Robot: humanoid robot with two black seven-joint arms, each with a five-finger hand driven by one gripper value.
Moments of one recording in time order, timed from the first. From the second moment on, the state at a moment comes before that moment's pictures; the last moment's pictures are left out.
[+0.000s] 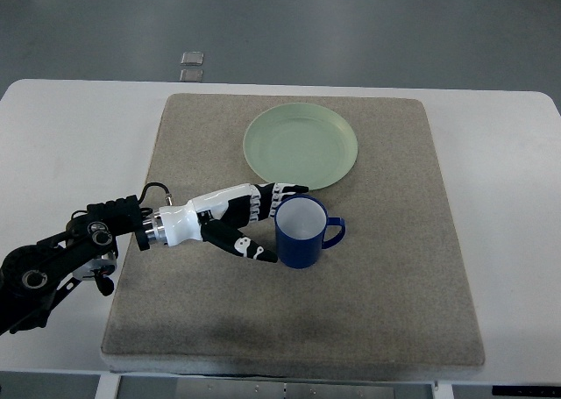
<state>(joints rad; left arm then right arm) -0.52 0.33 -0.68 -1.07 1.01 -0.61 -0.44 0.00 0.00 0.03 0.10 -0.03 0.19 0.20</state>
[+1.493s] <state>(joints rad) -0.53 0.27 -0.63 -1.06 1.00 -0.50 -0.44 0.00 0.00 0.03 0.10 -0.03 0.19 0.20</state>
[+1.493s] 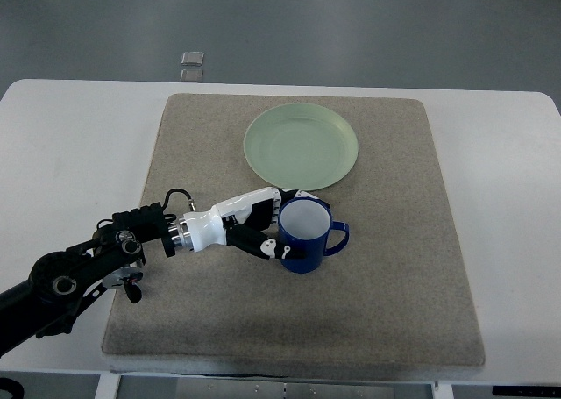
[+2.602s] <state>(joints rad) -0.55 0.45 -1.02 -0.92 0.95 -0.45 -0.45 0.00 0.00 0.03 0.10 -0.03 0.19 0.20</state>
